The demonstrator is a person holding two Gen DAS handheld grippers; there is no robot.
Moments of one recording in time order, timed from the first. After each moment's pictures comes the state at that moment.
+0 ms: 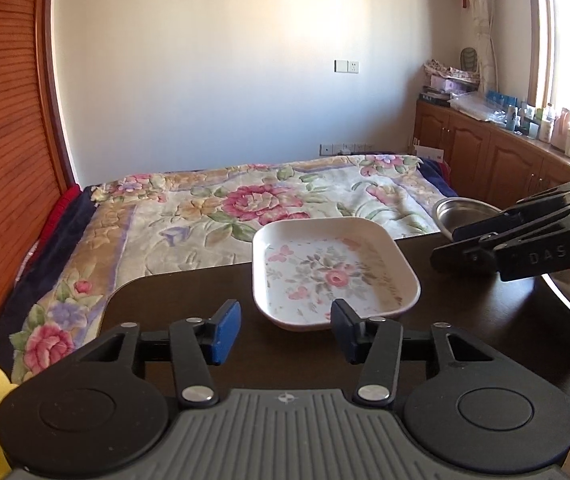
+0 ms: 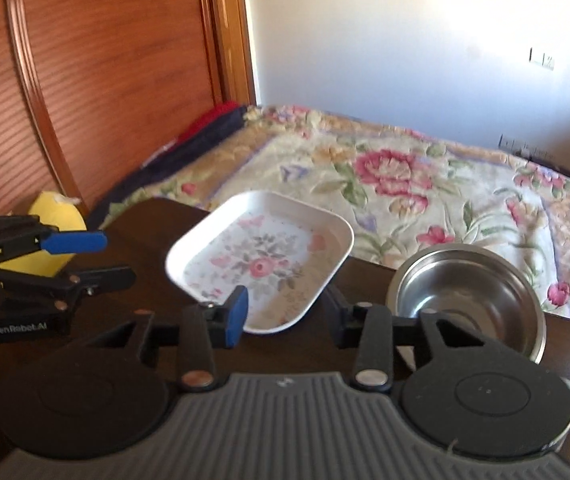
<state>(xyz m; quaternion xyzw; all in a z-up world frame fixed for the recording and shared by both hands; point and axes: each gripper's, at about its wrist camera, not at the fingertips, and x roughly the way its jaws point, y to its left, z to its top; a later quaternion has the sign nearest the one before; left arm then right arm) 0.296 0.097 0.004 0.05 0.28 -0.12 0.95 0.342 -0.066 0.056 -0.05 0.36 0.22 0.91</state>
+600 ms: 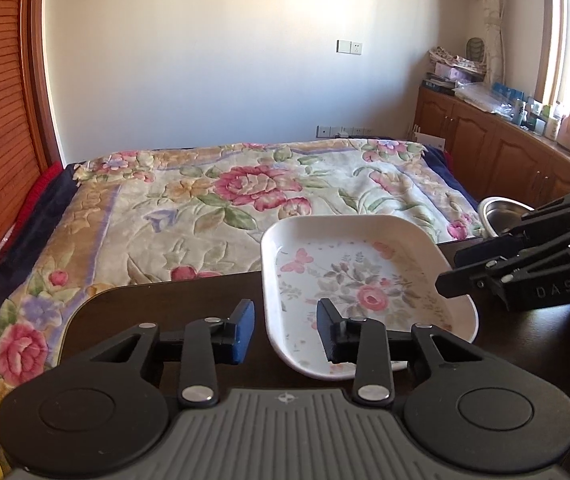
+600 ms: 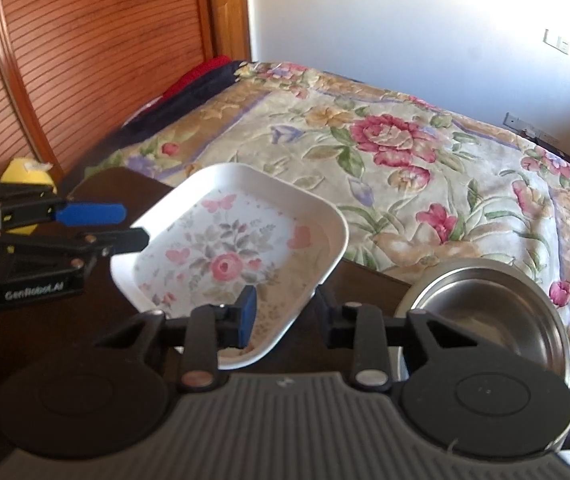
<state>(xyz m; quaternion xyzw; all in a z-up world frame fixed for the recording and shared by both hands) 0.365 0.103 -0.021 0.03 0.32 -0.13 0.94 0.393 -0.049 0.034 -0.09 0.41 0.21 0.88</state>
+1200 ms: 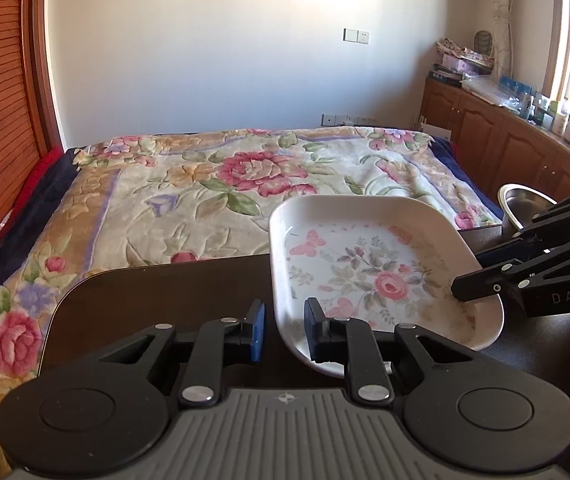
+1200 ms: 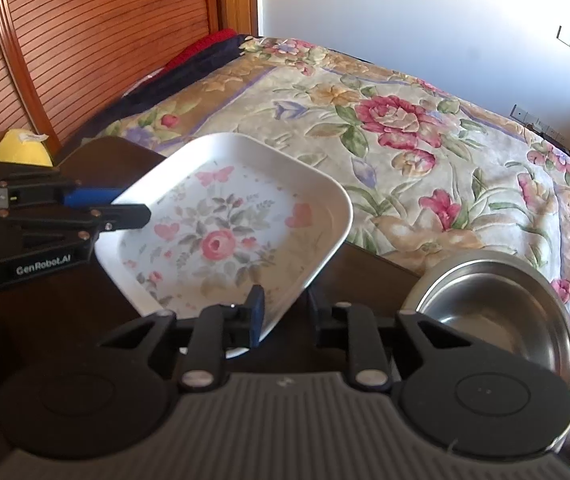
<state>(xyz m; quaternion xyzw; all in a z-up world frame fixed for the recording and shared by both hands) 0.378 0.105 -0.037 0.03 0.33 -0.12 0.93 0.403 -0.044 0.024 -0.11 0.44 0.21 0.87</state>
